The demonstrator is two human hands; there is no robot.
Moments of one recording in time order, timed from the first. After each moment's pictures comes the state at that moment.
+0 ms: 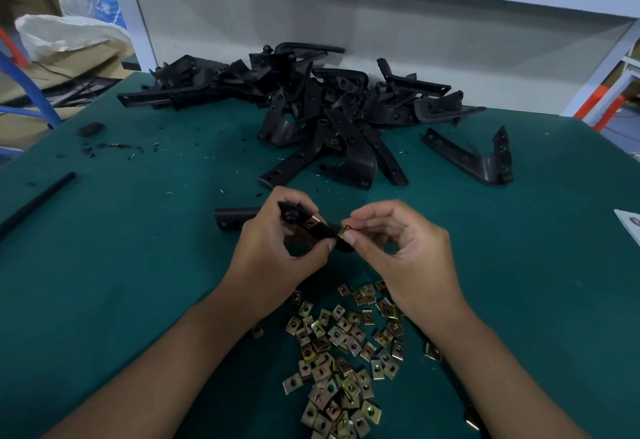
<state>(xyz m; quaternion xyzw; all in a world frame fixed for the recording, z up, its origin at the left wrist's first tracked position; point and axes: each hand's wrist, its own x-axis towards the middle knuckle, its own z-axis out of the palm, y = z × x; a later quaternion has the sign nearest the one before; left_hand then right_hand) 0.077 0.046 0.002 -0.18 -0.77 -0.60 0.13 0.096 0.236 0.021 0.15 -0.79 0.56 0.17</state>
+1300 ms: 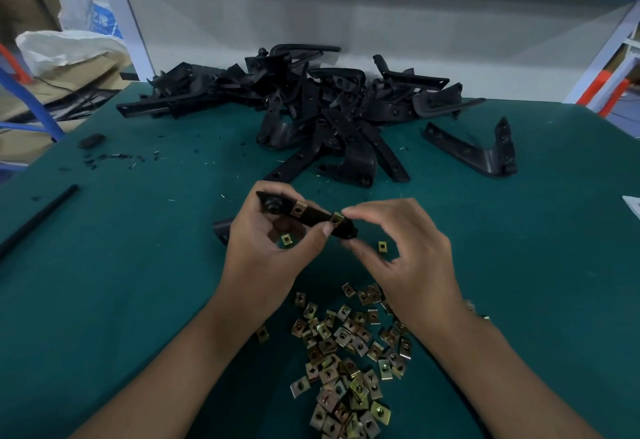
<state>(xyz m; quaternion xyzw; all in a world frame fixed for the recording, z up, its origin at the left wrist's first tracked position) 0.084 0.049 0.016 -0.18 -0.67 -0.70 0.15 0.100 0.235 0.017 0.21 -0.86 0.33 0.32</state>
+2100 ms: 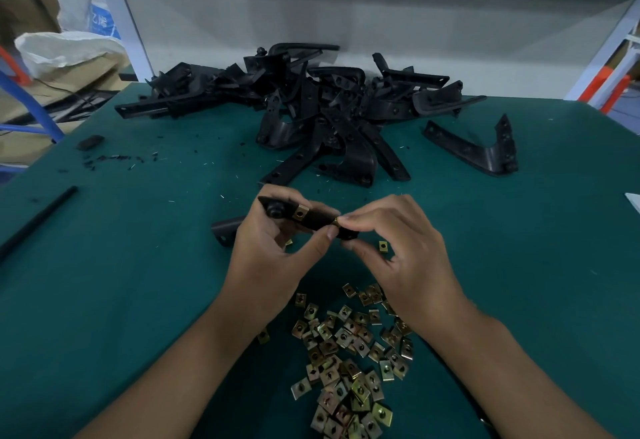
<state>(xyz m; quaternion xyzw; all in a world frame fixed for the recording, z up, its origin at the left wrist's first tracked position) 0.081 0.052 0.009 -0.21 -0.66 -0.72 0.12 0.092 0.239 0.009 0.26 -0.85 0.34 0.30</state>
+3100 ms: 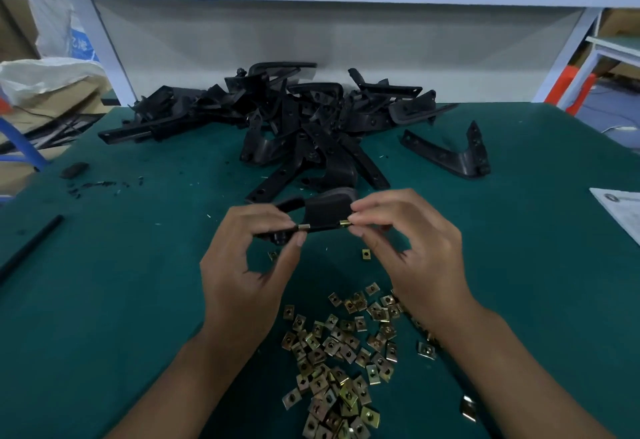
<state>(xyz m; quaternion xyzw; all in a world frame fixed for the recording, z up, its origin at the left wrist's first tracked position) 0.089 0.049 0.013 -0.24 -0.74 -0.50 0.39 0.100 0.249 0.042 0.24 -0.81 0.40 0.36</state>
